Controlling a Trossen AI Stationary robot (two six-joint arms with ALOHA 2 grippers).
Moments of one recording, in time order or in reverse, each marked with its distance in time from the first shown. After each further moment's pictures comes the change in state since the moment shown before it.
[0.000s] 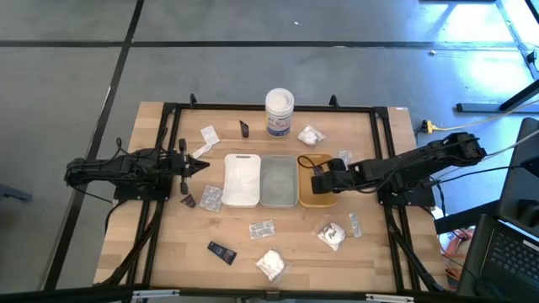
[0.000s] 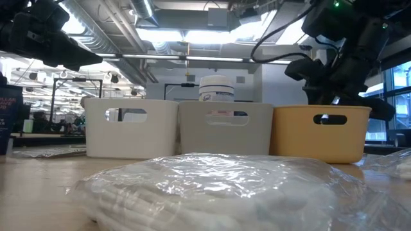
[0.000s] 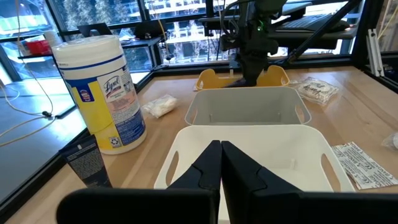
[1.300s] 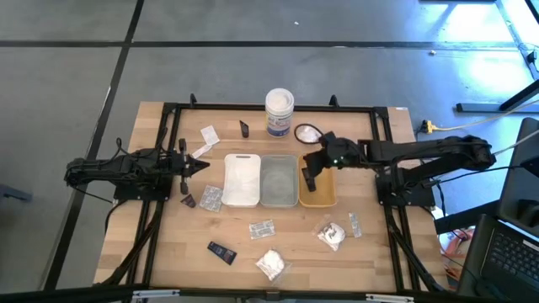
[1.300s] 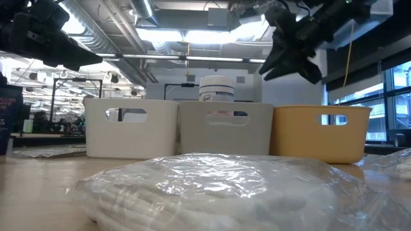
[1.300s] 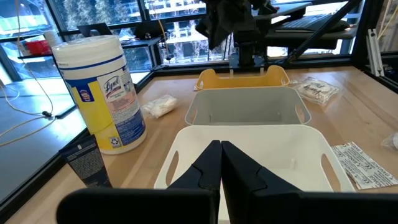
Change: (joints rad) left arm 0.000 0.000 0.000 0.000 0.000 0.000; right arm -0.211 -0.122 0.162 0.169 0.032 -0.687
